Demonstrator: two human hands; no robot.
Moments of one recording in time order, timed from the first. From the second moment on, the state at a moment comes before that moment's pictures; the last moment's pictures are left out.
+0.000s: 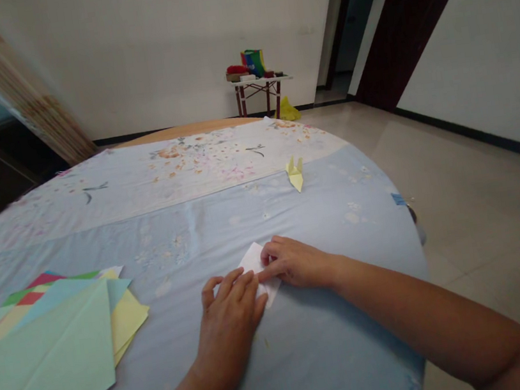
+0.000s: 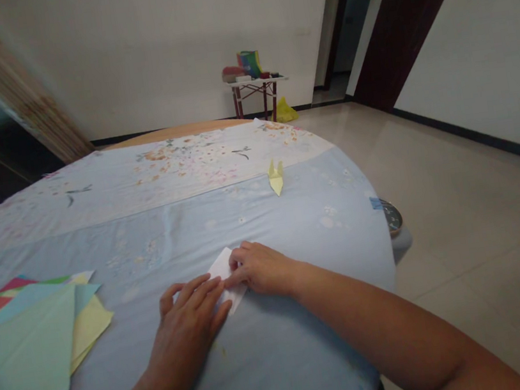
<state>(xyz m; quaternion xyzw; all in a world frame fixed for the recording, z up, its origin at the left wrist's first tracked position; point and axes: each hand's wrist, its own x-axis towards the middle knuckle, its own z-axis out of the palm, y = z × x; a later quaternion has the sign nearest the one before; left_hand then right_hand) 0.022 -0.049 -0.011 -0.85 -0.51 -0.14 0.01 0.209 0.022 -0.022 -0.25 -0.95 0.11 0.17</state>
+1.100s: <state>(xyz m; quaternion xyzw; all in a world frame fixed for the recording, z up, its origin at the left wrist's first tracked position) 0.012 -0.042 -0.013 -0.83 -0.54 -0.08 -0.05 0.212 0.022 -0.021 -0.19 -0.96 0.14 0.13</state>
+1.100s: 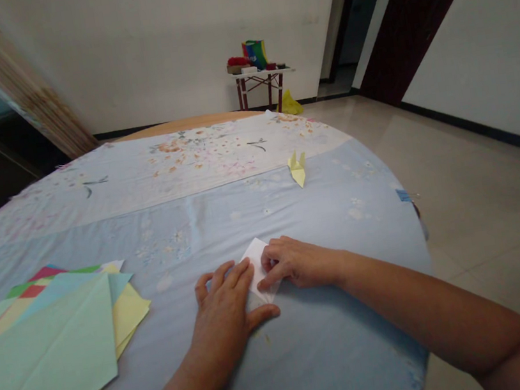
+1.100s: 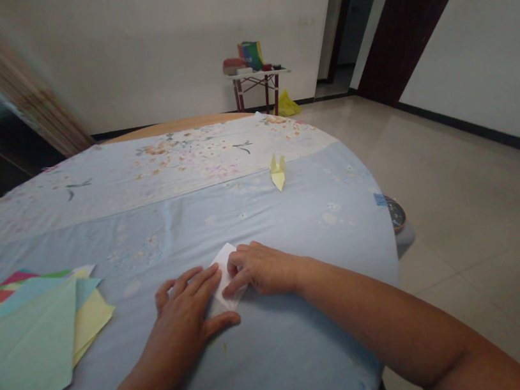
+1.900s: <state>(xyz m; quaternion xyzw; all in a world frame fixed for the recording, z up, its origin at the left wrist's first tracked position) 0.012 -0.037 -0.007 -0.83 -0.54 -0.11 -0.06 0.217 0.017 -0.014 -0.25 -0.89 0.29 0.24</state>
